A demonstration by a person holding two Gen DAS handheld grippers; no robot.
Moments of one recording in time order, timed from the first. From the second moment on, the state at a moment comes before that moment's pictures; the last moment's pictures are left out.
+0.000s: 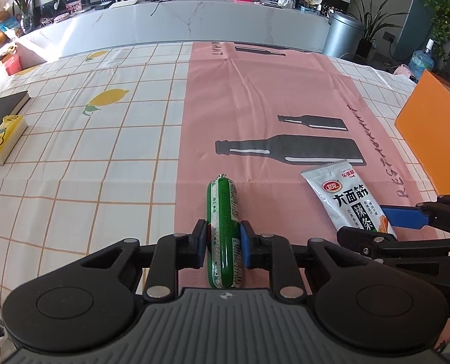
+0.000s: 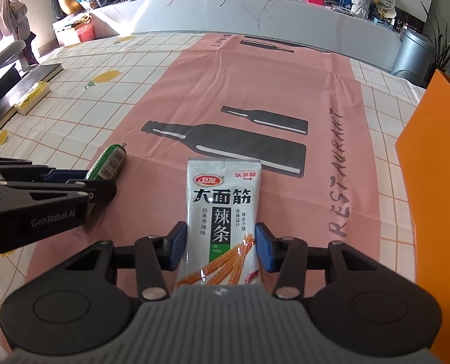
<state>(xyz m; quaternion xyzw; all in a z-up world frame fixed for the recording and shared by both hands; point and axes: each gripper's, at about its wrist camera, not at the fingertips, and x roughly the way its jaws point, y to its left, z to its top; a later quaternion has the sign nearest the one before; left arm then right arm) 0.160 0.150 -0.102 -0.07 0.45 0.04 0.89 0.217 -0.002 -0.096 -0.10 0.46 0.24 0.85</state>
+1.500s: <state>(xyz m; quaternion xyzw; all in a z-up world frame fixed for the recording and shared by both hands) 0.133 -0.028 0.041 -0.03 0.35 -0.11 0.93 0.156 -0.202 0.064 -0.06 0.32 0.16 0.93</state>
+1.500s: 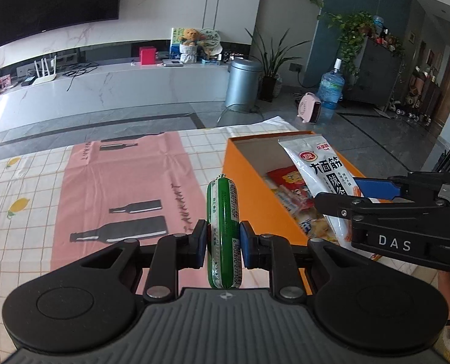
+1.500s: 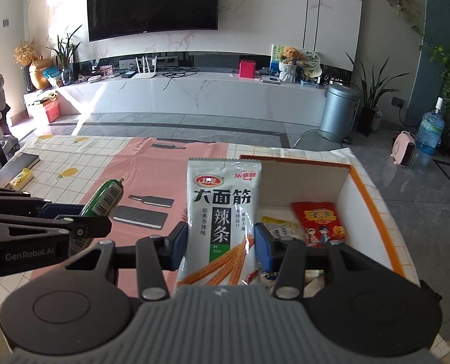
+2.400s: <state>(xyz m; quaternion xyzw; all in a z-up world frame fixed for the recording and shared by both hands) 0.234 -0.138 -0.005 0.06 0.41 -0.22 0.88 0.243 -0.282 0.016 -0.12 0.40 0.10 0.90</state>
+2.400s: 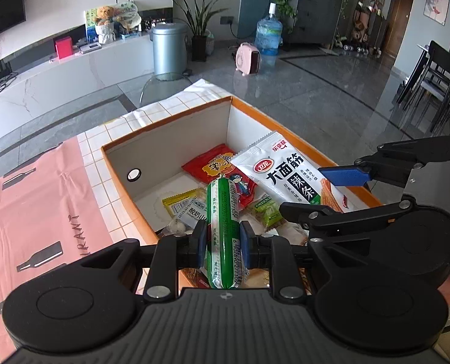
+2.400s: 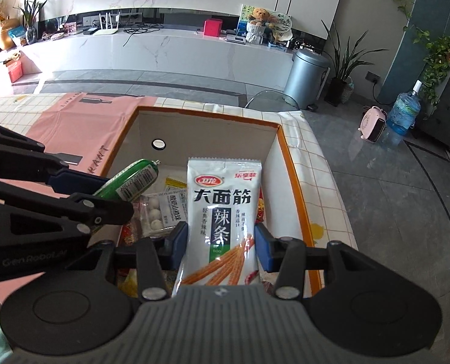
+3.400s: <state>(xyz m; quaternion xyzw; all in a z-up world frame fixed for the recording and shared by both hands) 0.283 -0.161 -0.034 0.16 0.46 -0.20 0.85 0.310 -0.271 -0.041 -0.19 0.47 0.14 0.85</state>
